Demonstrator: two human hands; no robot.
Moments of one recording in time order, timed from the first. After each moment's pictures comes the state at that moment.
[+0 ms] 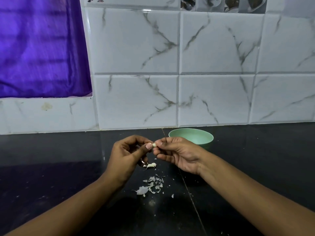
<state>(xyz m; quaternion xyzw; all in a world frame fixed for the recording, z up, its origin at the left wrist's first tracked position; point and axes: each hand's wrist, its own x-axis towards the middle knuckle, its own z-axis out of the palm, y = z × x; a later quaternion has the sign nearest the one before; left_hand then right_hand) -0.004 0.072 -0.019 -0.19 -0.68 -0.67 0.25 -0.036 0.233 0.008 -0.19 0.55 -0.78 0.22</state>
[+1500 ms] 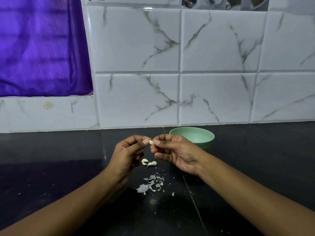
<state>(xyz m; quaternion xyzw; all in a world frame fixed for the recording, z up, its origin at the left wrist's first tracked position) -0.014 0.070 -0.022 -0.13 -0.60 -0.78 0.11 -0.032 0.228 0.003 -0.21 0.55 -0.78 0.20</state>
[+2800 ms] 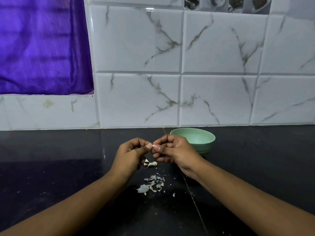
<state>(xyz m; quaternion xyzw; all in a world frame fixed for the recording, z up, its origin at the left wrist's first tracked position) -0.014 0.074 -0.024 -0.06 -0.71 -0.69 0.16 -0.044 0.223 -0.015 -0.26 0.64 -0.72 0.05</state>
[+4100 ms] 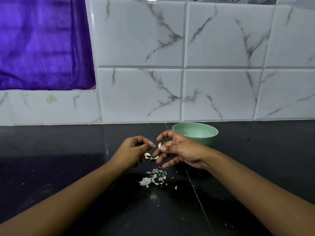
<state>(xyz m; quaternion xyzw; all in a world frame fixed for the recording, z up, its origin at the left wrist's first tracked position) -0.023 0.062 -0.028 -0.06 -0.80 -0.58 0.10 -0.051 0.237 -0.012 -0.29 0.71 -0.62 0.18</state>
